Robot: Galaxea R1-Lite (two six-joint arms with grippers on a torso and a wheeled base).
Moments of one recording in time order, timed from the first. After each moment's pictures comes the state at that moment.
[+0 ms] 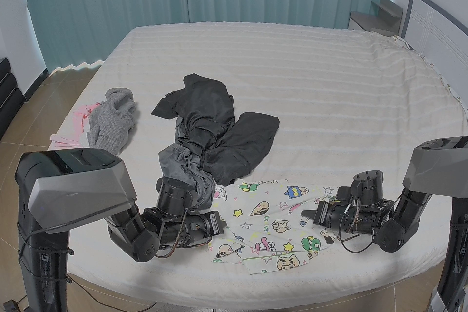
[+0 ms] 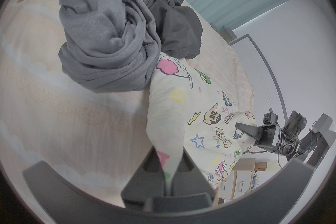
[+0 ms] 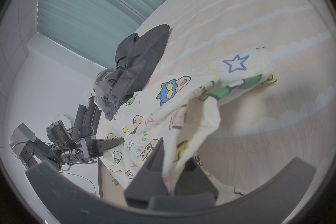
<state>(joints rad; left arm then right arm) -0.52 2.32 -0.77 -0.89 -0.21 -0.70 0.37 2.24 -0.54 -1.14 0.28 0.65</state>
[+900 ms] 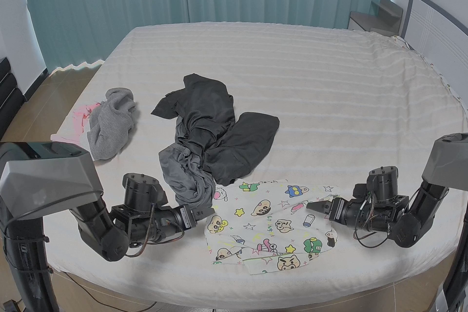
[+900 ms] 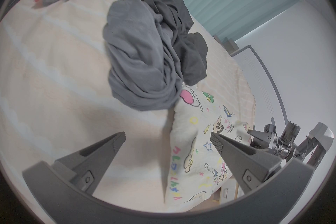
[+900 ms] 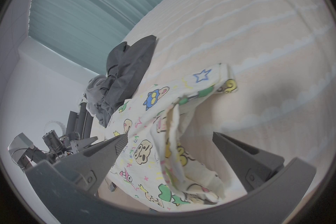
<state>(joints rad) -0.41 2.20 -0.60 -1.00 -0.21 -0.67 0.31 2.14 -0.48 -1.05 0.24 0.64</state>
